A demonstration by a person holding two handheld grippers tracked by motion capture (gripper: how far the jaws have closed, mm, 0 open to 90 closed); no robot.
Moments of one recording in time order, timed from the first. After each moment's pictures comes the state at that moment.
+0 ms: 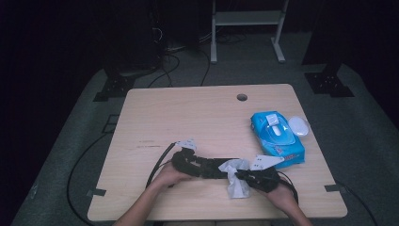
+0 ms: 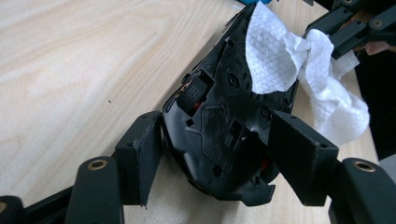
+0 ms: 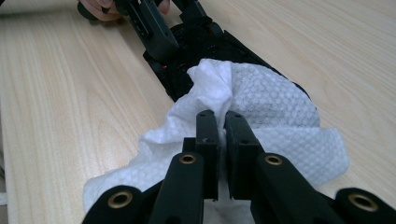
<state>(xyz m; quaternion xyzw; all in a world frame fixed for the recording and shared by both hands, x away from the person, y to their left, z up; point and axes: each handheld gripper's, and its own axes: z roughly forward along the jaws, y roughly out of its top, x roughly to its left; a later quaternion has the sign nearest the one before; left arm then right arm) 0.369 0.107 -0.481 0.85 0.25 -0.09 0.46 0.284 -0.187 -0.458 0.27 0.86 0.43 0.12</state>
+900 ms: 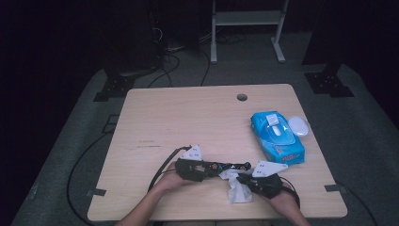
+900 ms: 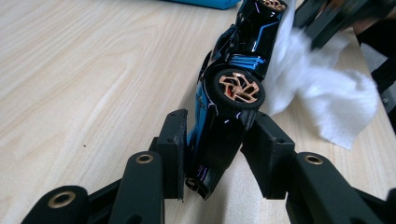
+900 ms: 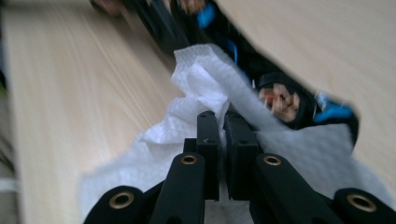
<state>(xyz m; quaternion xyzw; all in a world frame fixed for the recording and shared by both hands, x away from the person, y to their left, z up) 0.339 0.091 -0.469 0.88 0.13 0.02 0.47 0.267 -0.191 -0.457 0.25 0.85 0.45 0.13</state>
